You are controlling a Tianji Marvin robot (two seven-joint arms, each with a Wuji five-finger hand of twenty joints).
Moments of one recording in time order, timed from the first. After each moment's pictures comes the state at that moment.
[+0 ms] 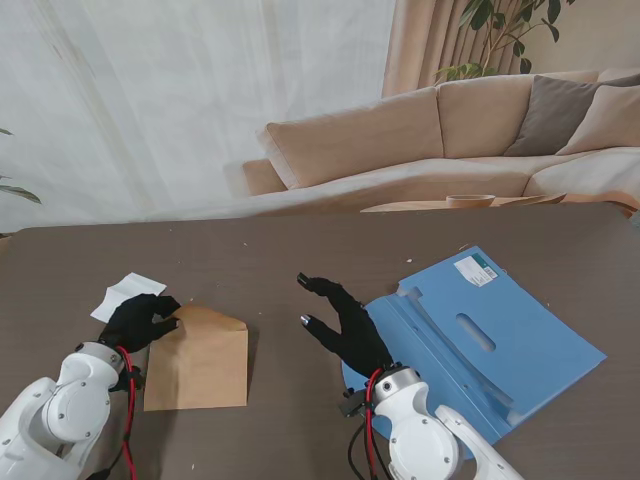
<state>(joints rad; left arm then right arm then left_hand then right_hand) 1.72 -1.09 -1.51 -1.54 0.65 -0.11 0.01 -1.72 -1.19 1.00 -1.73 -0.32 -0.10 -0.28 1.10 -0.37 0.46 -0.10 0.74 0.07 0.75 0.62 0.92 0.18 0.39 0.69 0.31 0.23 0.44 0.66 0.11 0.26 0.29 0.87 0.45 -0.21 0.64 0.07 0.17 -0.23 0.49 0.16 0.23 -0.14 0.33 0.20 0.15 -0.09 0.16 0.15 -0.07 0.00 0.50 0.36</state>
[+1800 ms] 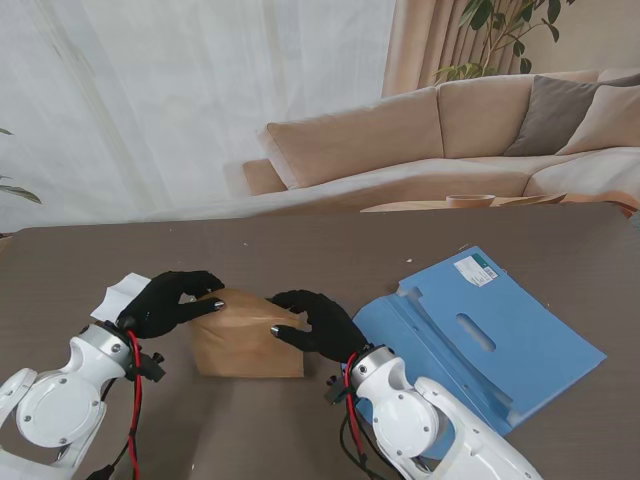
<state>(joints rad) 1.82 -1.07 -1.54 -1.88 0.41 -0.25 -0.16 -1.55 -1.17 0.88 -1.64 -0.37 -0.11 -0.20 1.22 -0.31 0.22 -0.10 0.72 0.08 0.75 0.69 0.97 0.28 0.69 0.72 0.57 0.34 0.80 0.78 0.12 0.34 0.96 0.76 0.43 -0.43 0.84 0.00 0.50 0.00 0.58 0.35 0.54 0.06 0.62 0.33 0.49 0.16 0.54 0.40 0.17 0.28 1.06 0.62</state>
